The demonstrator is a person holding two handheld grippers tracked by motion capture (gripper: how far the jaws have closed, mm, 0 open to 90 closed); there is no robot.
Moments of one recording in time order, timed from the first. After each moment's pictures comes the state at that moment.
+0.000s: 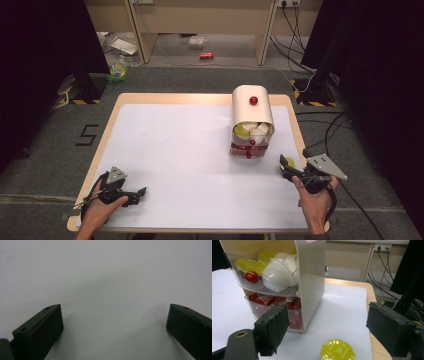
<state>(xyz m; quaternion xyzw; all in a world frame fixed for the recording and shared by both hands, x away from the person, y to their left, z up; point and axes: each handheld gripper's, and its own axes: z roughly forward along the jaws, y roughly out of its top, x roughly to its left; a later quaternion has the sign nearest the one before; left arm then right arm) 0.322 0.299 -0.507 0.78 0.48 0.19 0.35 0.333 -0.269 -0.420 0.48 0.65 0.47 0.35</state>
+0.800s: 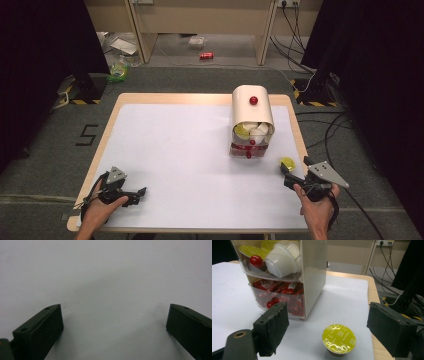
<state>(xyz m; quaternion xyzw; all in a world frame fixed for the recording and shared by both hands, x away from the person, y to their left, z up) 0.322 0.299 -0.507 0.78 0.48 0.19 0.35 0.317 -0.273 -0.431 0.48 0.66 0.46 0.34</state>
